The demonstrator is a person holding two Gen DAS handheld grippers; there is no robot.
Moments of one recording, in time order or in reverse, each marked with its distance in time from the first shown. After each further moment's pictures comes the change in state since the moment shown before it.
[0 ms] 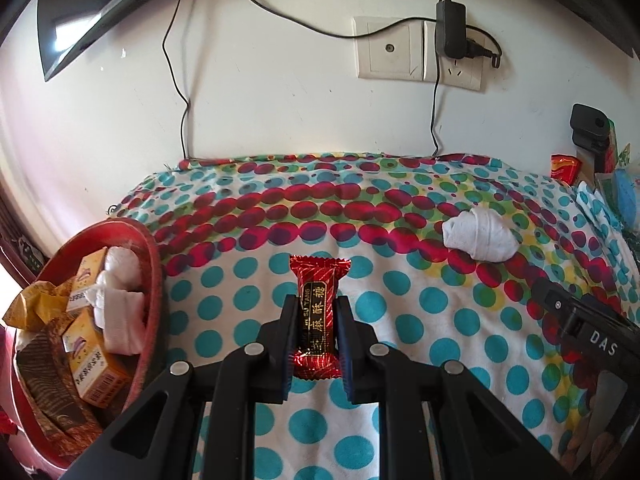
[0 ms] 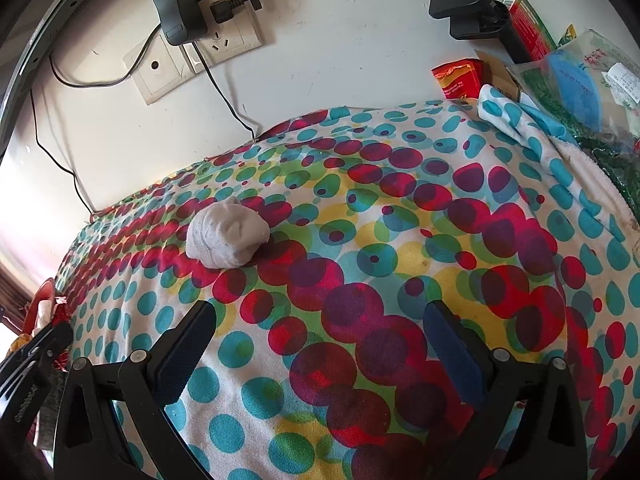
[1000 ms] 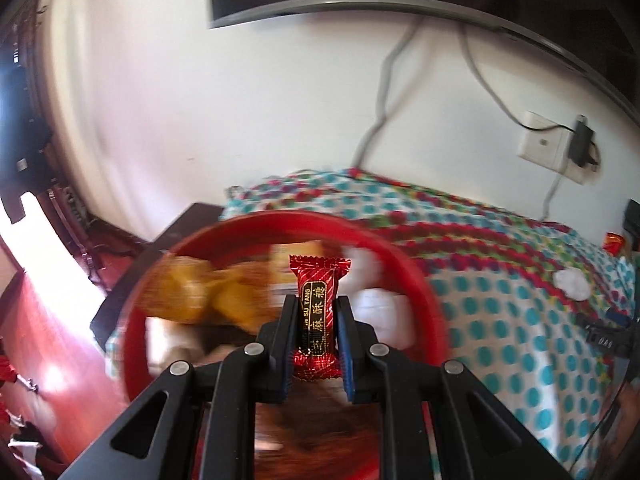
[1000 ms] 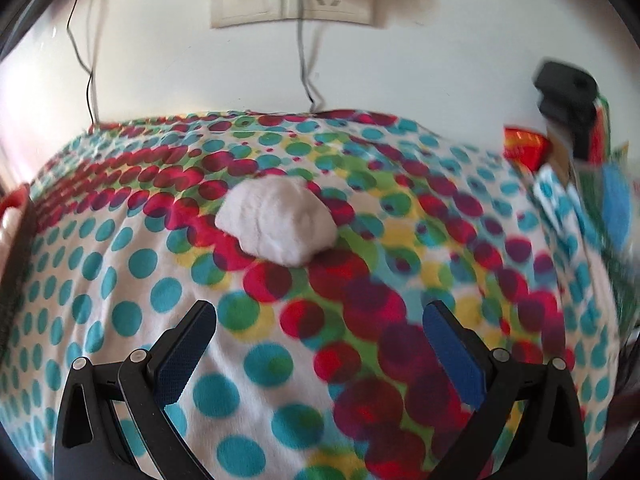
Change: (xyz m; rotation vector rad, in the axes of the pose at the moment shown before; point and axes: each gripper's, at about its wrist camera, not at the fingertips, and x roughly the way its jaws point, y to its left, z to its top) left arm -0.068 0.236 -0.014 -0.212 -0.037 0.137; right arm 0.027 0.067 0.010 -0.369 0.065 -0.124
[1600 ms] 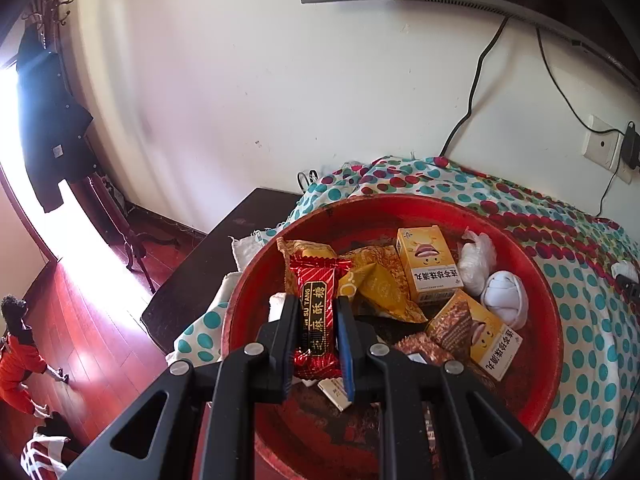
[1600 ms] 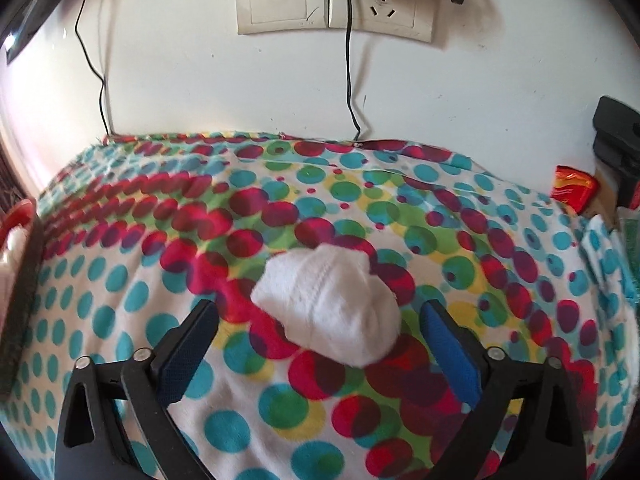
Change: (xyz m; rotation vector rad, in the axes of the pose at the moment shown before) left arm 0.008 0.092 -0.007 -0.013 0.040 0.119; right arm 0.027 0.018 0.035 -0.014 -0.031 0.100
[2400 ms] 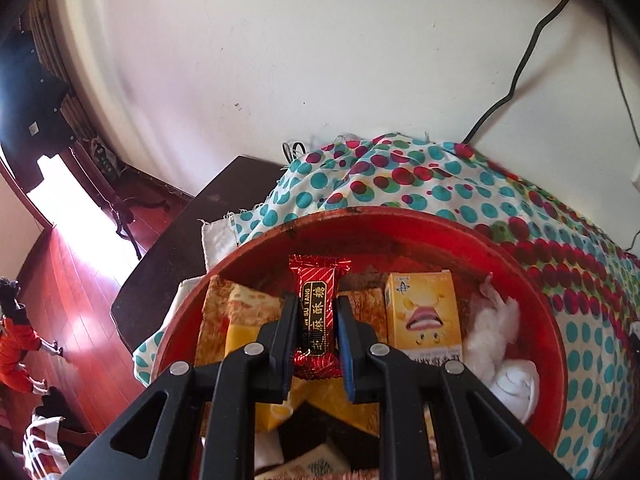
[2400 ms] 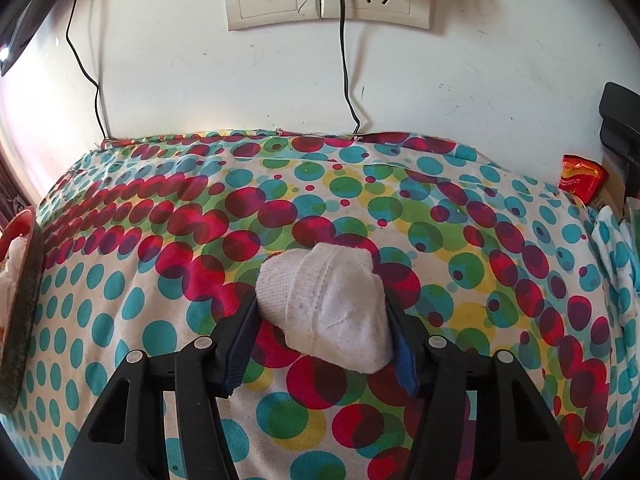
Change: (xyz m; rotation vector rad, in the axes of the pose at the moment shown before) left arm 0.102 -0.038 0.068 -0.056 0.193 0.017; right arm 0.007 -0.004 0.002 0.022 0.019 0.018
